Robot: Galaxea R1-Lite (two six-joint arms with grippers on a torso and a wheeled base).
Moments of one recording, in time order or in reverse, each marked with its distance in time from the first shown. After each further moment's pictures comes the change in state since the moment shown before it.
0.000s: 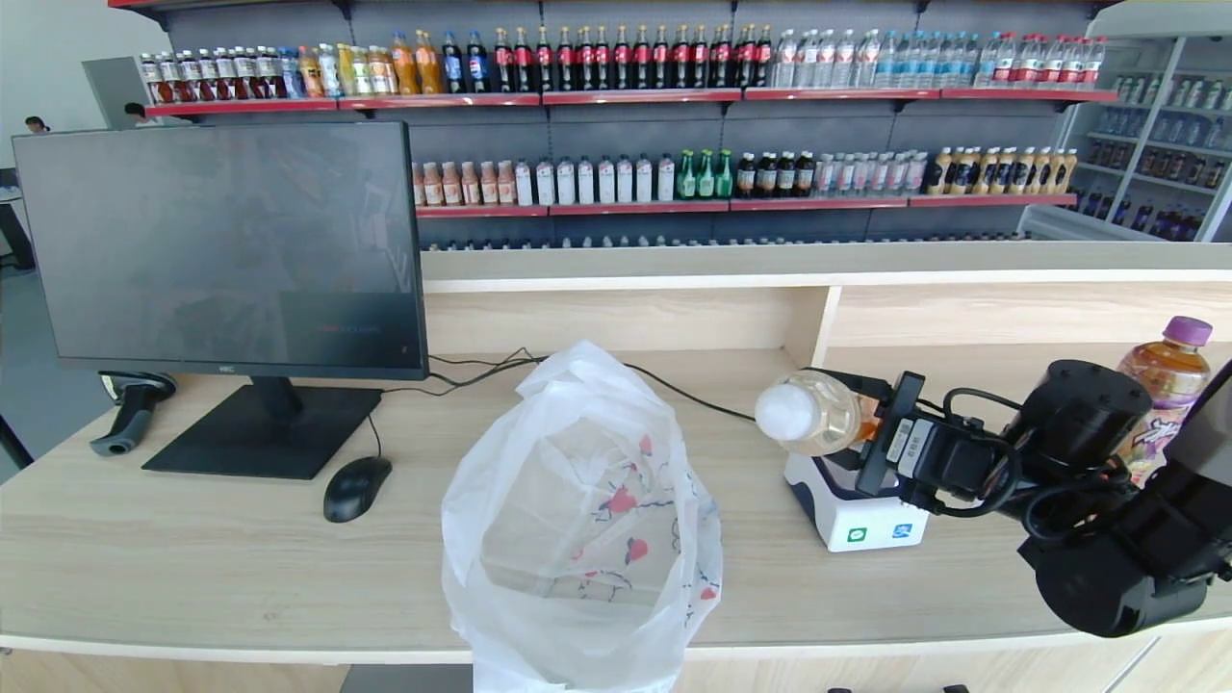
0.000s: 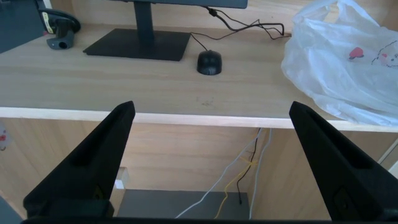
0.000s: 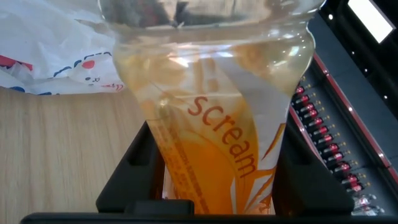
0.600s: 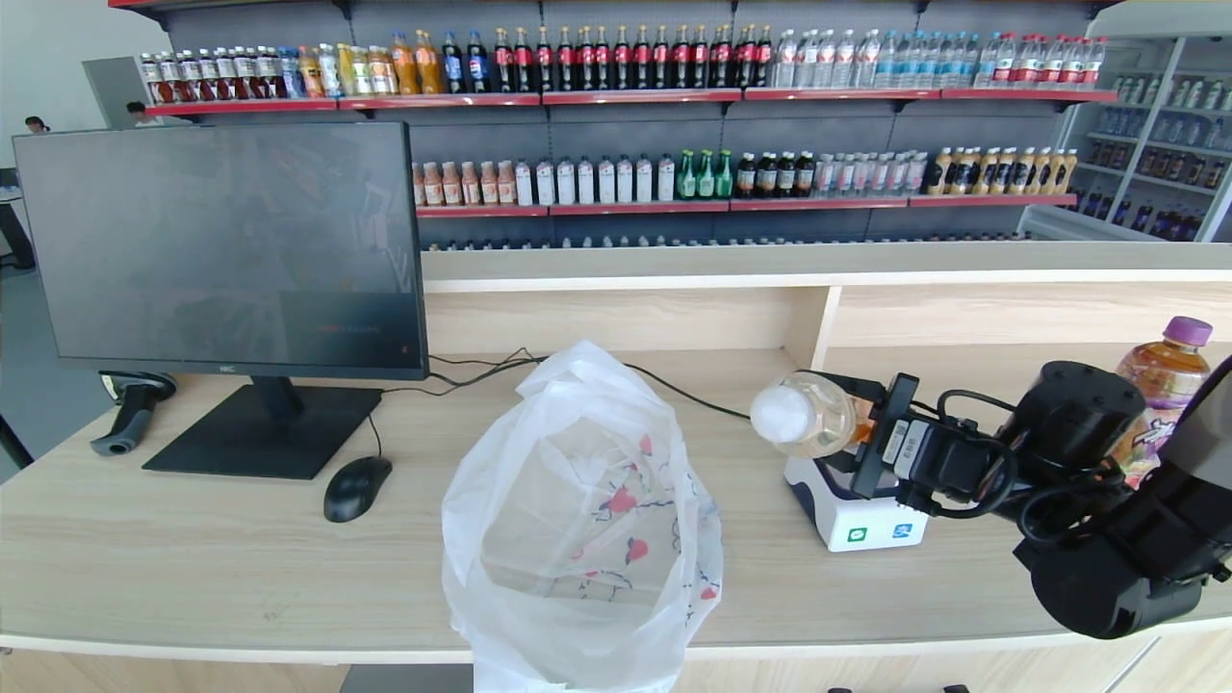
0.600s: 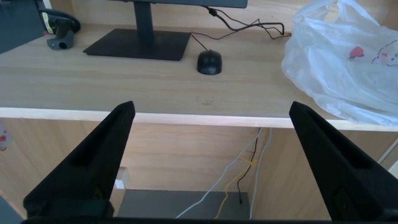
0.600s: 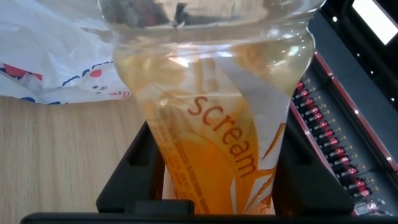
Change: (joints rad) left arm 0.000 0.000 0.000 0.000 -0.001 0.003; right arm 0.009 0.004 -0.001 0.000 0.000 0.012
